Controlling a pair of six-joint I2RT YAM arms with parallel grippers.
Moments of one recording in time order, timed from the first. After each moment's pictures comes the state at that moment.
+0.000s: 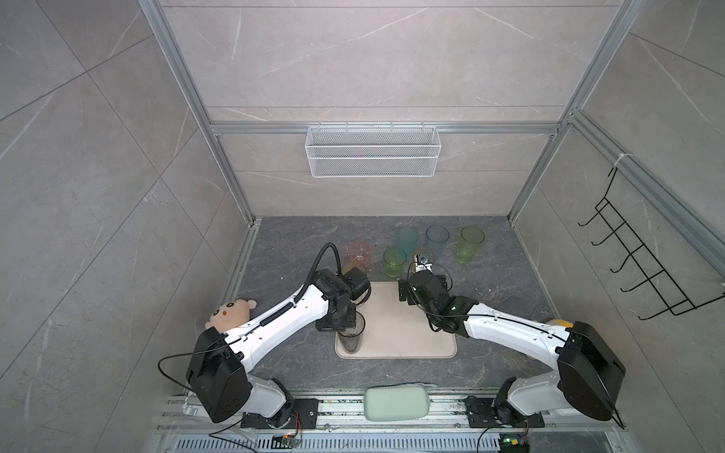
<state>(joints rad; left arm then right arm) -0.79 1.43 1.20 -1.27 -0.13 -0.79 0.80 1.44 0.86 -0.10 0.57 0.37</state>
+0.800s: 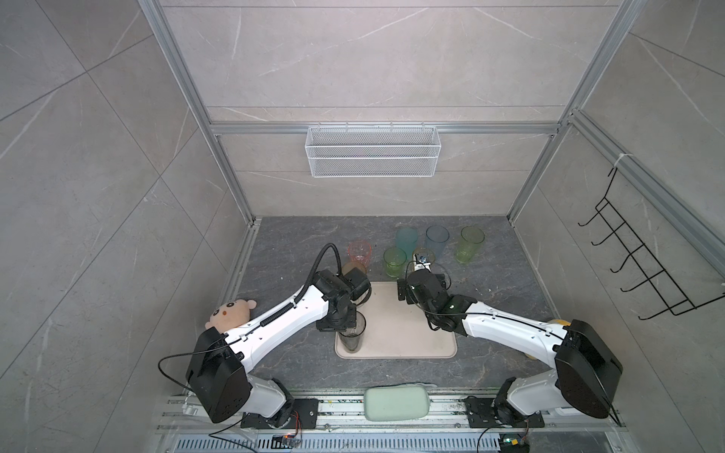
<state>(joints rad) -0.79 1.43 1.19 -1.26 -0.13 -0.79 0.80 1.45 0.88 -0.11 0.57 0.37</state>
